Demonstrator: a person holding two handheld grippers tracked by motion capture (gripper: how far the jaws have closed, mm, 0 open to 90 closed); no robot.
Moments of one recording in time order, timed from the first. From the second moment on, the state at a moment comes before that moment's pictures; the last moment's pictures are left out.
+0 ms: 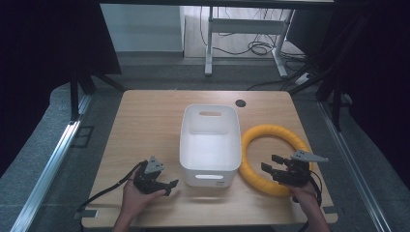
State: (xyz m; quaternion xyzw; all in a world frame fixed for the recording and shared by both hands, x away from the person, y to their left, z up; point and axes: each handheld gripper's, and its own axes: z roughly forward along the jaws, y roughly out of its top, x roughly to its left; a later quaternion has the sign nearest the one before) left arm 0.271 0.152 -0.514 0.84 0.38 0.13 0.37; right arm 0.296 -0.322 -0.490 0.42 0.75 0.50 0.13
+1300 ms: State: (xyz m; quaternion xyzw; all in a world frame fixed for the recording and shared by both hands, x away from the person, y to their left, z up) left arm 0.269 0.144 -0.510 0.85 0.36 0.13 0.36; right arm 0.304 -0.273 -0.451 0.31 0.90 0.31 0.07
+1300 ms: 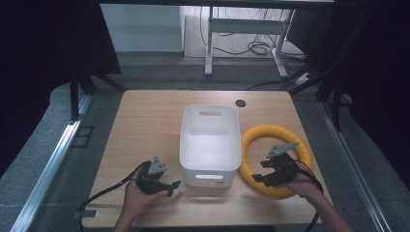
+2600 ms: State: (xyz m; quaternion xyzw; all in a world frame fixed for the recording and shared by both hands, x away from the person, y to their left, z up) left arm 0.270 0.148 -0.510 0.85 0.37 0.13 0.36; right arm 0.329 -0.242 -0.497 0.29 0.95 0.11 -0.01
